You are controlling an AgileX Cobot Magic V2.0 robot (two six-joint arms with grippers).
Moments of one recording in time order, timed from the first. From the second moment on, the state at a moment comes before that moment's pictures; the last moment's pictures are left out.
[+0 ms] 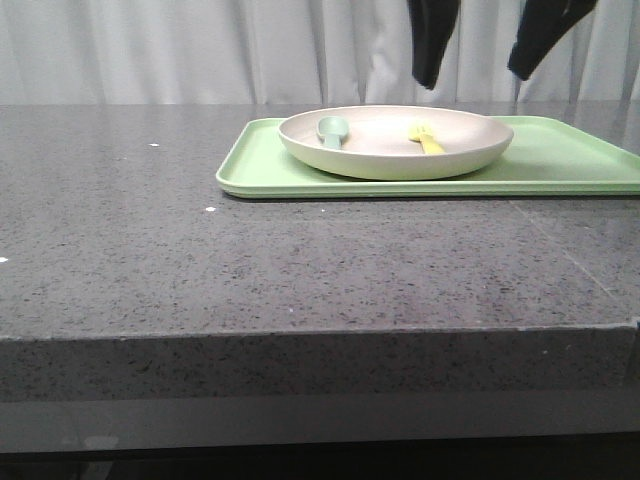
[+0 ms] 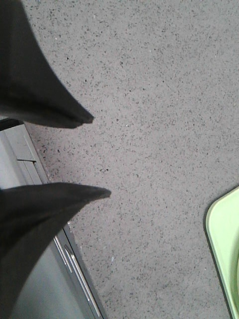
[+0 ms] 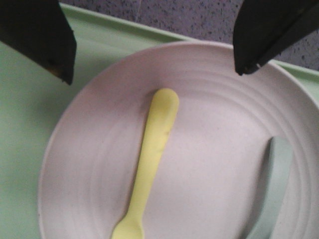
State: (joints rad) left arm -0.33 0.65 -0.80 -0.06 0.93 0.09; right arm 0.35 1.85 -1.83 -0.01 1.19 0.17
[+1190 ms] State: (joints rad) left arm -0.33 0.65 -0.80 -0.07 0.92 0.09; right arm 0.30 2.23 -2.18 0.00 1.25 0.23
